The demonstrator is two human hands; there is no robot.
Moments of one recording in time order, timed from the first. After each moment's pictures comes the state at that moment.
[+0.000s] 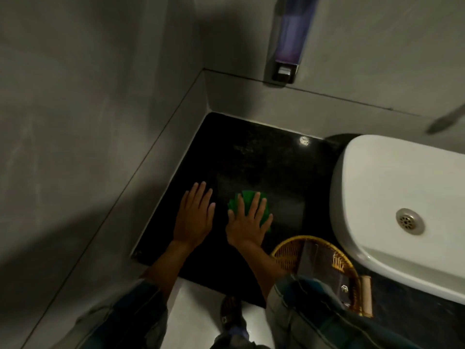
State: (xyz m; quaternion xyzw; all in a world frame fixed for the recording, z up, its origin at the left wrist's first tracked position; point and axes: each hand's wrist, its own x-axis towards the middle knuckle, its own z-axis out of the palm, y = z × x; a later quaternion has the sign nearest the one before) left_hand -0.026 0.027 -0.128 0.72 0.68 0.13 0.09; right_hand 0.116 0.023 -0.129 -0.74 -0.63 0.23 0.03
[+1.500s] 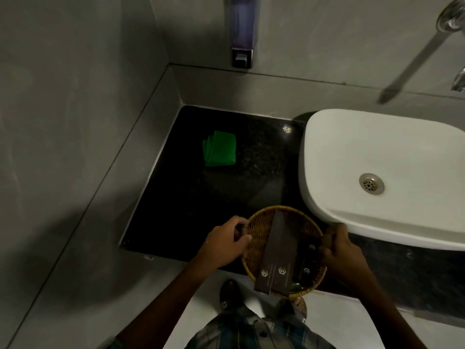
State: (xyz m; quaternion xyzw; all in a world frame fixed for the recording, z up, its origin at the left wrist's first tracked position) left_hand 0.080 -0.066 -0.068 0.64 0.62 0.10 0.44; right_hand 0.342 -0.110 -0.005 -0.79 -0.48 0.37 0.07
